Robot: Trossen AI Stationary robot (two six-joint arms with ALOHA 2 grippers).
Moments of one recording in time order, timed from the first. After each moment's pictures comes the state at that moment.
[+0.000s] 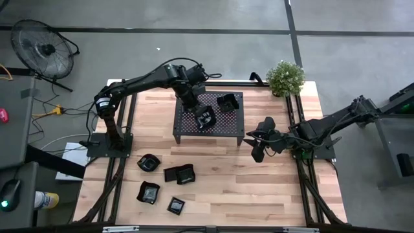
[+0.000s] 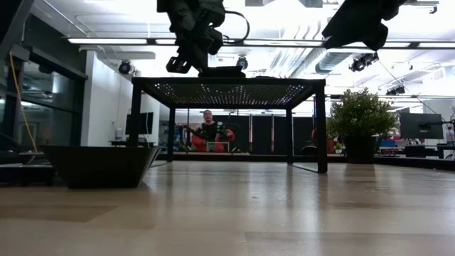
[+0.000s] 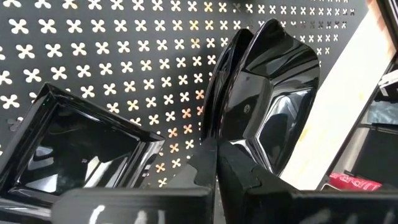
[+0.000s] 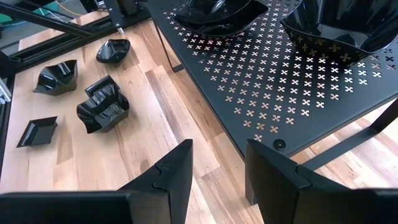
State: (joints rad) left arm 0.41 1.79 1.76 -1.18 0.38 -0.35; right arm 0.36 1.03 0.82 -0.48 0.54 0.67
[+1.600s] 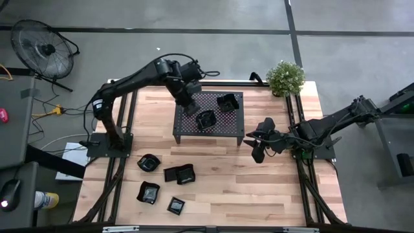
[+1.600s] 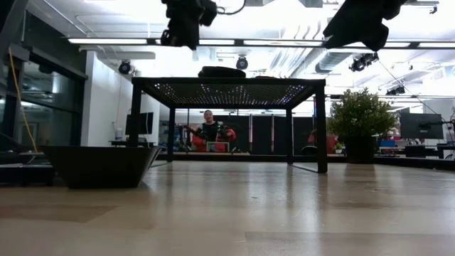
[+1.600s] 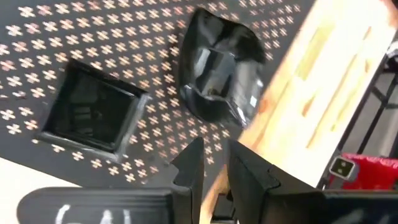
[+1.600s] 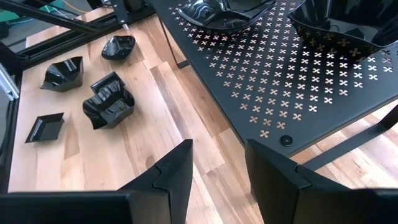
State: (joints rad) left arm 0.35 1.75 1.95 -1.40 0.29 -0.27; right arm 0.36 1.03 0.82 -0.48 0.52 0.68
